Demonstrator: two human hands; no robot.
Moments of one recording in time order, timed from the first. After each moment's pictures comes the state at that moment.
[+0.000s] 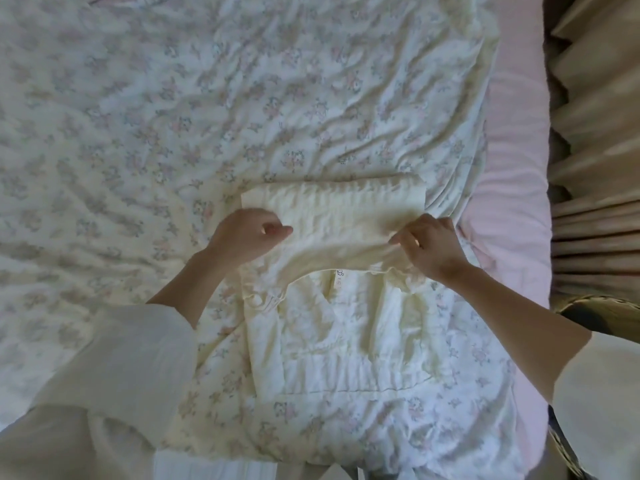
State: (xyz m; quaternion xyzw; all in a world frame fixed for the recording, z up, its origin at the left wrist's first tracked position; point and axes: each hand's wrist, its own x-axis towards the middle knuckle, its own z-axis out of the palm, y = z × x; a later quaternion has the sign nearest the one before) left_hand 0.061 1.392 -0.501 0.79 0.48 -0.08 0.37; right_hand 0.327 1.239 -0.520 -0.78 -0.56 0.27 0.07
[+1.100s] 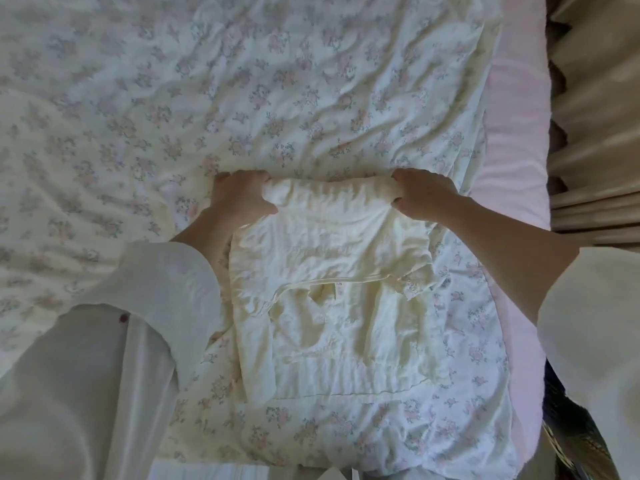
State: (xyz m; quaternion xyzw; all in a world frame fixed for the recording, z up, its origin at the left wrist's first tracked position) left_hand 0.104 1.444 -0.532 0.83 0.49 -0.18 0.20; right_hand 0.356 1.321 -0.516 -0.78 -0.55 0.28 -0.13
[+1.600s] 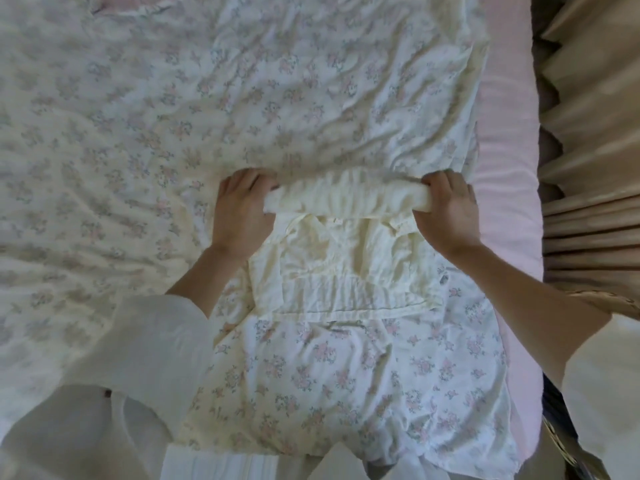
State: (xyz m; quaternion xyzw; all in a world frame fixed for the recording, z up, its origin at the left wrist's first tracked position) left_hand 0.074 1.394 -0.487 0.90 0.40 0.13 0.12; right_hand 0.339 1.257 -0.489 -0.82 -0.54 0.03 0.19
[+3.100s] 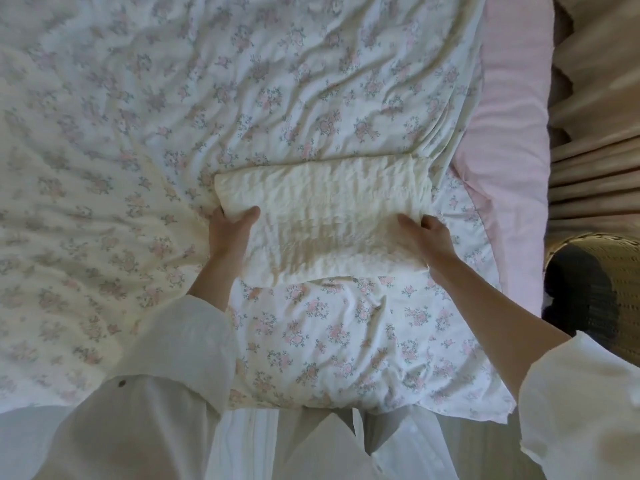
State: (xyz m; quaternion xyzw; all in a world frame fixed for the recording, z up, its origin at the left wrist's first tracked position) left_hand 0.047 1.316 -0.555 0.38 0.75 0.14 0.52; right_hand 0.295 1.167 -0.549 -0.84 -0.06 0.45 0.30
